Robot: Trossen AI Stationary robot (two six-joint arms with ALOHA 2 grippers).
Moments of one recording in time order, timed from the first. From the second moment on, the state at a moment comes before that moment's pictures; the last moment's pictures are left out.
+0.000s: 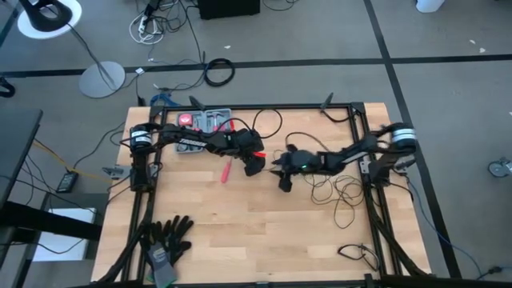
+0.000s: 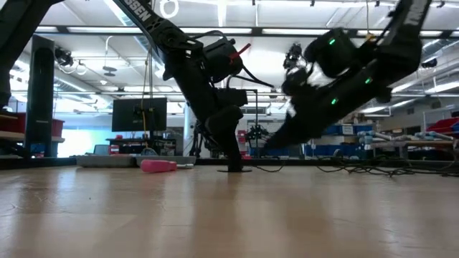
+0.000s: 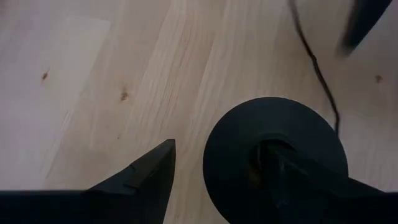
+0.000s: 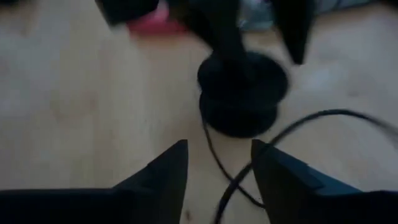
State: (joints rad) left arm 0.24 1.92 1.18 -0.22 -0.13 -0.01; right arm -0.06 1.65 0.52 0.60 0.17 0.12
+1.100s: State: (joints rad) left arm 0.25 1.92 1.18 -0.22 -0.11 -0.01; right arm 0.05 1.39 0.80 -0.63 0.18 0.43
